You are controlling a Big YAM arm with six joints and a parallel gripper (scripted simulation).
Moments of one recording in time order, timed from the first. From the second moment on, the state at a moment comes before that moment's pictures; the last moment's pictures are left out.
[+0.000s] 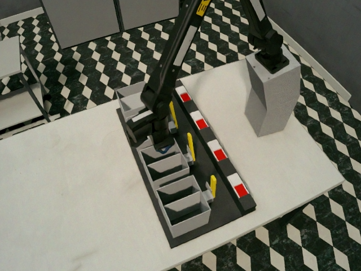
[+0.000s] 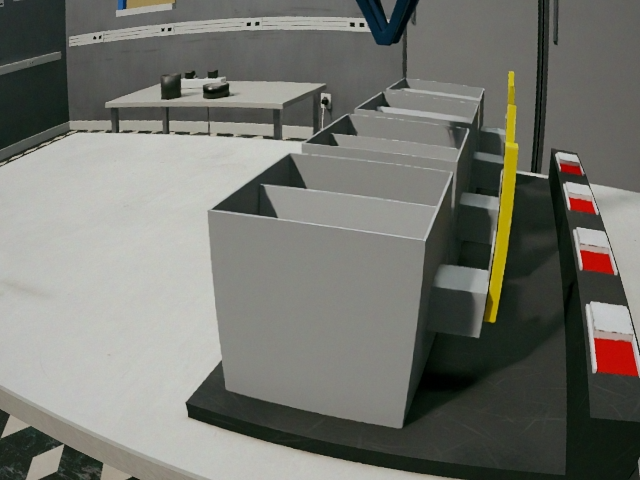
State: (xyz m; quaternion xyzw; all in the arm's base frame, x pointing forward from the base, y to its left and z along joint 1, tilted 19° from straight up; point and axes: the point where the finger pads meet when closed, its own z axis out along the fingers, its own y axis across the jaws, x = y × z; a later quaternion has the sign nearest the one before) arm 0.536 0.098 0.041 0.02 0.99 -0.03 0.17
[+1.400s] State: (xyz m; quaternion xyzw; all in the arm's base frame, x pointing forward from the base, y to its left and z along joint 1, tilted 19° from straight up) arm 0.539 0.265 0.032 0.02 0.99 -0.02 0.17
